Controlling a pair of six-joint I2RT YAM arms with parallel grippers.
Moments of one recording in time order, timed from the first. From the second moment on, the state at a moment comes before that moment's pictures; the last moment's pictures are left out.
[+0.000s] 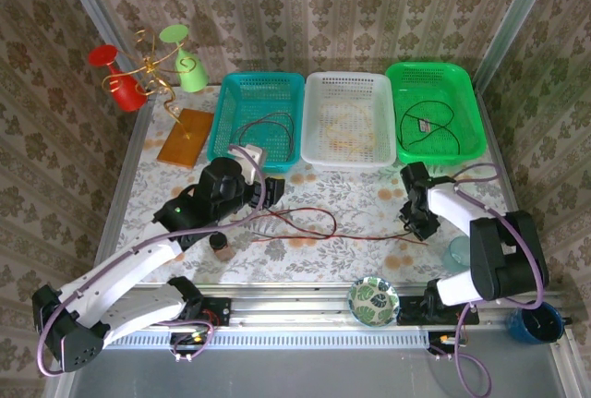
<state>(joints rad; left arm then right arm) -0.81 0.95 0.85 -0.40 -0.11 -0.25 0.15 1.44 0.71 -0.77 0.16 1.15</state>
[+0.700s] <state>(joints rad) -0.83 0.98 0.89 -0.40 -0.11 -0.25 0.16 1.10 0.60 -0.63 0.17 1.07</state>
